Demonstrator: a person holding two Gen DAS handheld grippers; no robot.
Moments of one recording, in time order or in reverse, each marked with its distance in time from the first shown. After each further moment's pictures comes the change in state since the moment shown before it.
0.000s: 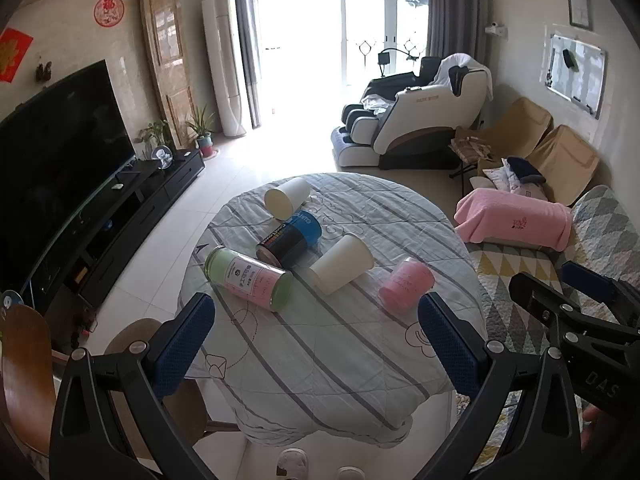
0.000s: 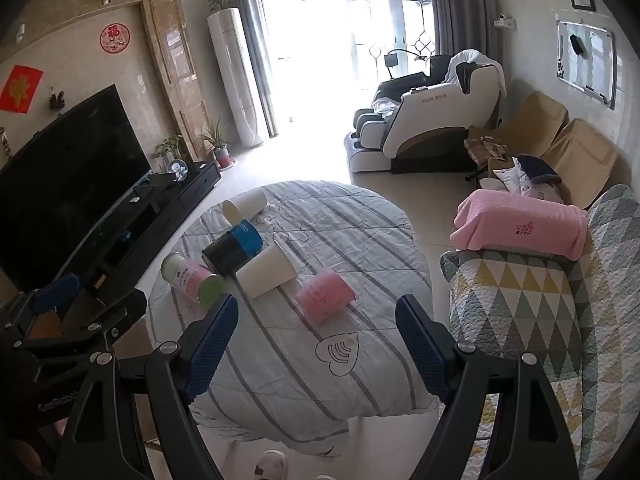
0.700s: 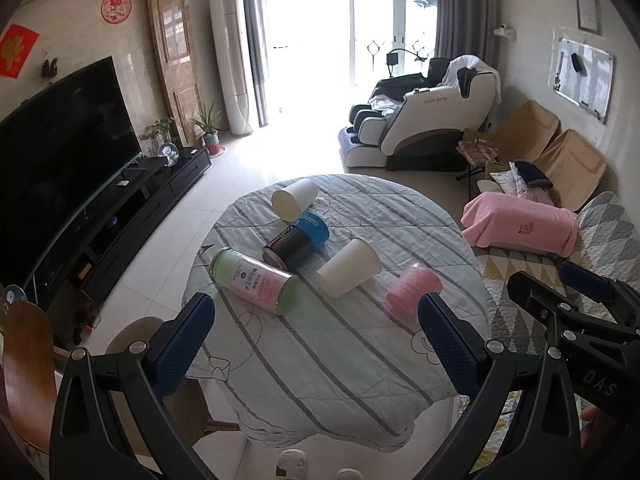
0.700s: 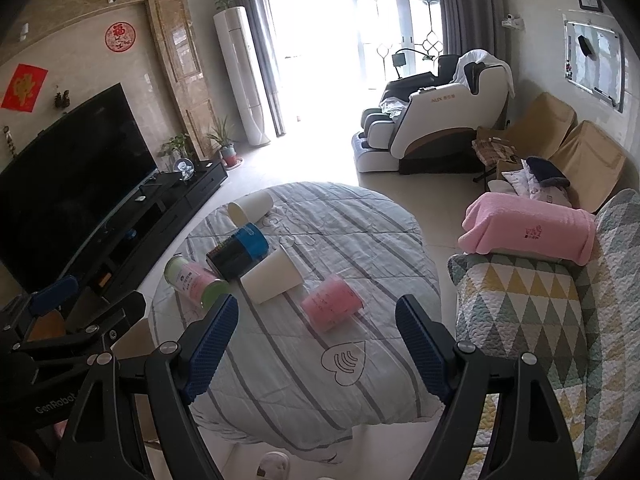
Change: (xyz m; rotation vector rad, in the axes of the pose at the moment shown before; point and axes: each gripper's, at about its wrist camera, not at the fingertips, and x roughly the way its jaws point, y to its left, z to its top) left arm 0.001 0.007 0.005 -0.022 0.008 0.022; right arm 0.012 -0.009 0.010 -0.017 0.012 0.038
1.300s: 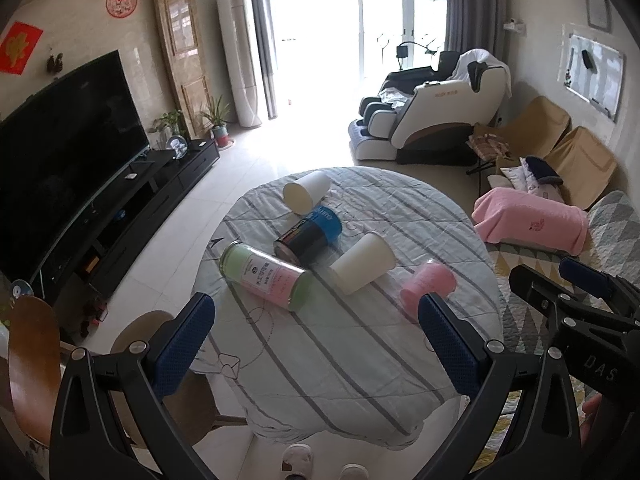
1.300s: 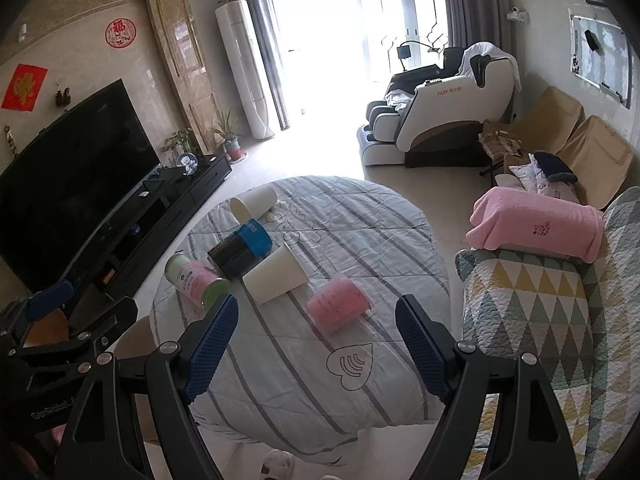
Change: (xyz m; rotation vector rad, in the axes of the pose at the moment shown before) left arm 0.015 0.011 0.000 -0.011 0.035 0.041; right arm 0.016 0.000 0.006 0.002 0.030 0.024
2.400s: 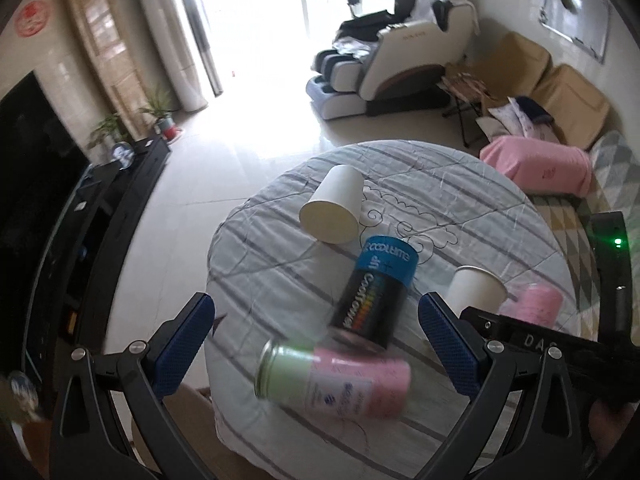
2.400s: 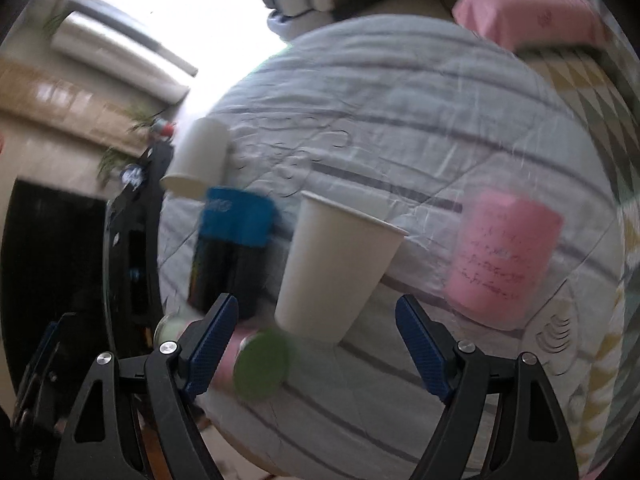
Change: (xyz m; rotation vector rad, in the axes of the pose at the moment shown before) left arm 0.205 0.075 0.105 0.244 0.171 -0.144; right arm 0.240 0.033 0.012 0.647 0.387 0.009
